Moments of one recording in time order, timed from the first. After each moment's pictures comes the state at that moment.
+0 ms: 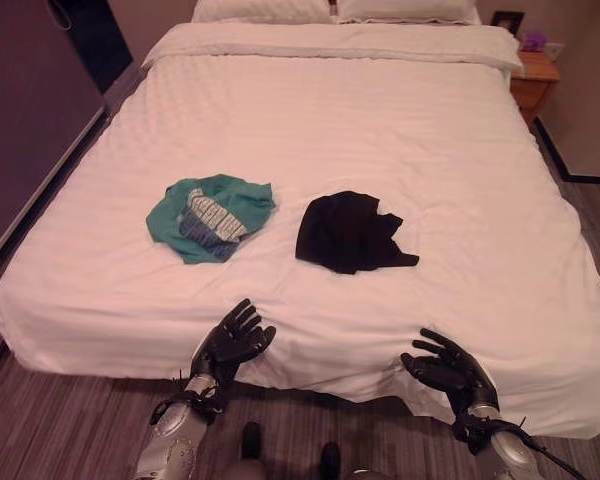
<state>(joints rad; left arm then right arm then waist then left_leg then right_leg) 0.08 0.31 -0.15 0.37 -0.79 -0.08 -0.17 0.18 -0.36 -0.03 0.34 0.55 -0.09 0.07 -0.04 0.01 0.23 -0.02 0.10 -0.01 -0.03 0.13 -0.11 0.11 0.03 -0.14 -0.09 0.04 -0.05</state>
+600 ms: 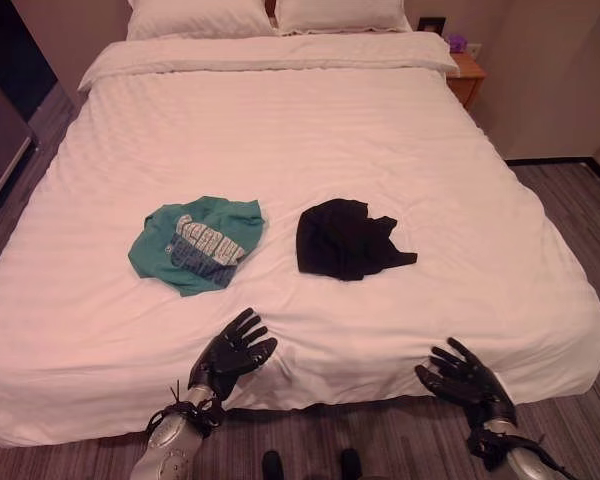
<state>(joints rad) 0.13 0.34 -0.15 0.30 -0.79 -0.08 -0.21 0.26 -0.34 -0.22 0.35 0.50 -0.09 0.10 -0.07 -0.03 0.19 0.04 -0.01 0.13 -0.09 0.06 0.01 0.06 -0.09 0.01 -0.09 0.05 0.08</state>
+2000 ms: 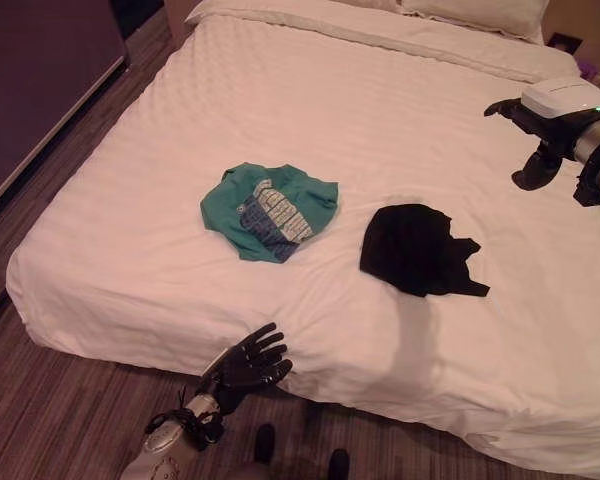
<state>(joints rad) 0.13 0.45 -0.30 0.28 -0.84 -0.03 -0.29 -1.30 -1.19 0.97 0.74 -0.31 -0.12 0.10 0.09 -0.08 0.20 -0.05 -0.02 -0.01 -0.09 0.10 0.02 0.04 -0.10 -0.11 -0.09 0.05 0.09</state>
